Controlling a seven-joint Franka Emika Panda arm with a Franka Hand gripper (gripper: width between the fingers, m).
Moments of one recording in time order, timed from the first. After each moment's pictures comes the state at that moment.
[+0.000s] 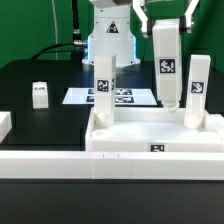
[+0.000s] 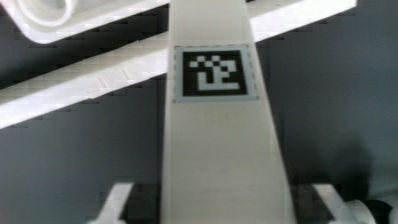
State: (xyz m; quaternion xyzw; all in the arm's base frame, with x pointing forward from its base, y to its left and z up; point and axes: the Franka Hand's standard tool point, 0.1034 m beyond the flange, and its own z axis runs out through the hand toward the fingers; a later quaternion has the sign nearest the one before) arm 0.633 0.019 0.180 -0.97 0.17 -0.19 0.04
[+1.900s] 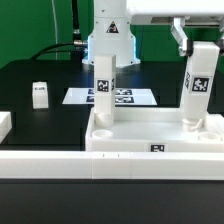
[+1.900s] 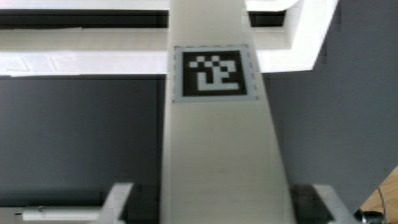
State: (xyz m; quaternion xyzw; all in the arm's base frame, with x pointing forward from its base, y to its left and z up) arm 0.621 0.076 0.153 -0.97 0.02 -0.25 0.00
